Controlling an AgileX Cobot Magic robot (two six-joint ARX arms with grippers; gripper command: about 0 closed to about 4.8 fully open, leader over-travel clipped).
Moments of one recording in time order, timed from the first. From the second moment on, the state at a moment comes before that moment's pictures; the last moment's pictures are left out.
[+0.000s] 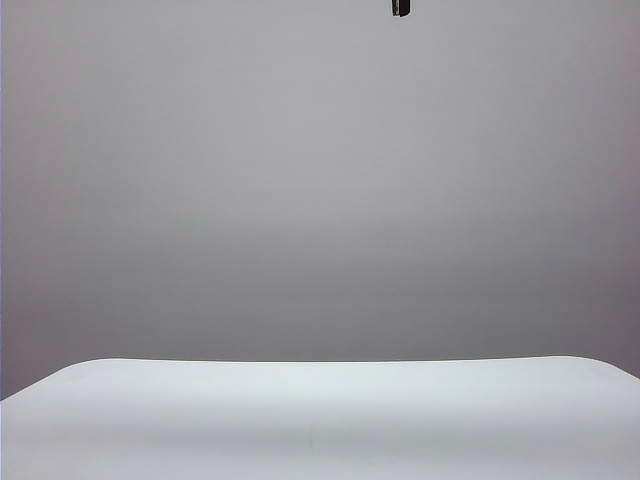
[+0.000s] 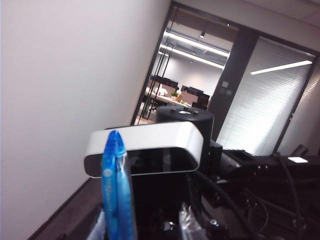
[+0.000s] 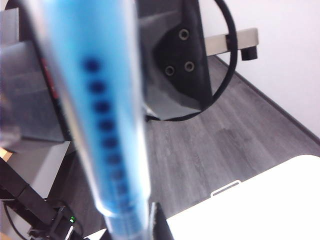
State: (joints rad) left arm -0.37 1.63 1.35 0.81 1.04 -0.70; right arm 0.42 1.58 1.47 -0.07 -1.05 0.27
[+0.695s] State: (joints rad) left arm -0.37 1.63 1.35 0.54 1.00 -0.43; right arm 0.43 1.60 1.47 -0.16 -1.04 0.26
